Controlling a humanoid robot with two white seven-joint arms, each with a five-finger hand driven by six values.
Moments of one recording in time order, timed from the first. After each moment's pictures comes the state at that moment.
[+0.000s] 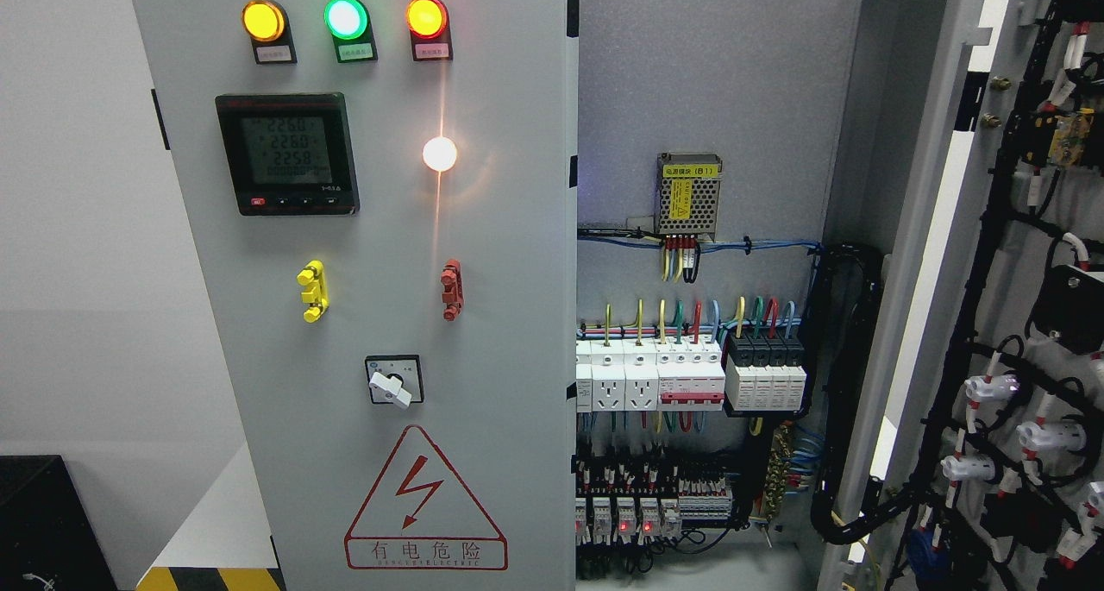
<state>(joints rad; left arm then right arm) 0.04 0.01 -0.12 0.05 0.18 -0.05 -0.09 0.21 0.11 -0.11 -0.26 0.10 -0.07 -0.01</state>
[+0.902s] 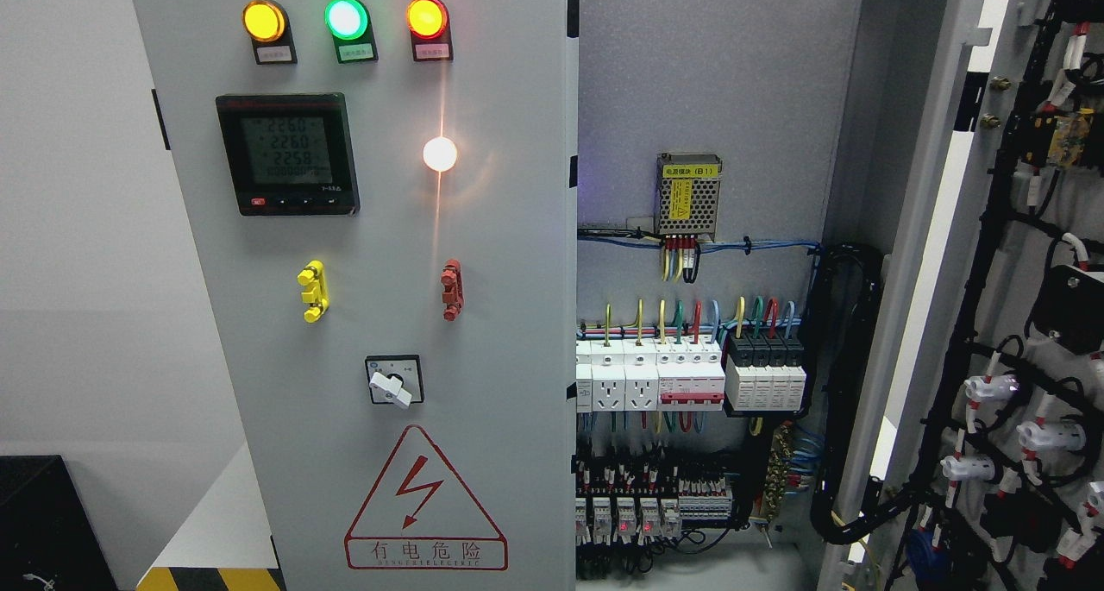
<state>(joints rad) 0.00 0.00 -0.11 0.05 0.19 -0.05 -0.09 0.43 0.10 -0.05 -1.09 0.10 -0.15 -0.01</state>
